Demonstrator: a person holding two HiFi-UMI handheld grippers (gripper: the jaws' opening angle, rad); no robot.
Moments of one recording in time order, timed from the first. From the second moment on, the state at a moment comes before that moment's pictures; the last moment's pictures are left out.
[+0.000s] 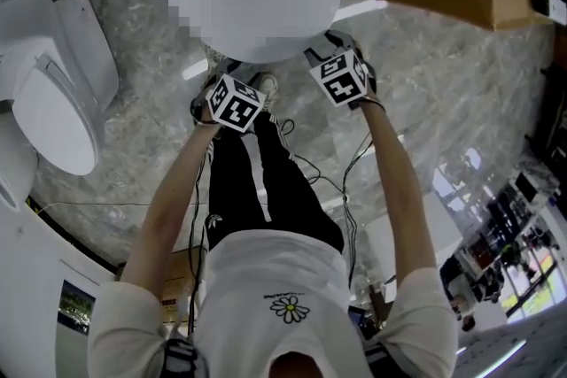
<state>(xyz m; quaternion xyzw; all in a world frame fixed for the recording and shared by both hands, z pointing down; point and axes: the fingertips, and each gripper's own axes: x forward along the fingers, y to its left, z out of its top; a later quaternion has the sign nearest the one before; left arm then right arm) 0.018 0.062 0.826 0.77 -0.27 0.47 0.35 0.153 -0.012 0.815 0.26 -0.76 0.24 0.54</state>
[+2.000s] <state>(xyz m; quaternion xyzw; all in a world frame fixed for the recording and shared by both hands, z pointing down) -0.014 -0.136 0.366 0.83 -0.53 0.16 0.12 0.124 -0.164 0.350 0.55 -0.82 0.04 0.19</state>
